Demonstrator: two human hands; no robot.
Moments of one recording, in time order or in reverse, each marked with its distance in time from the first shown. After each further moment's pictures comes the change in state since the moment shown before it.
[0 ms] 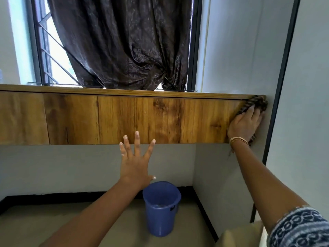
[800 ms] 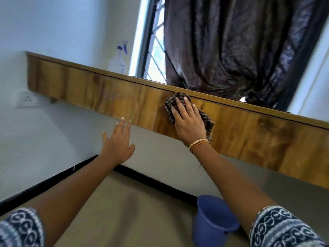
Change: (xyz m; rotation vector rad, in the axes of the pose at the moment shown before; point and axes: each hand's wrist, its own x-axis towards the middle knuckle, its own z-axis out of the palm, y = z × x) left_hand -0.095 -0.287 0.020 -0.231 0.083 -0.508; right_hand -0.269 -0.291 0.120 -0.069 -0.354 -1.343
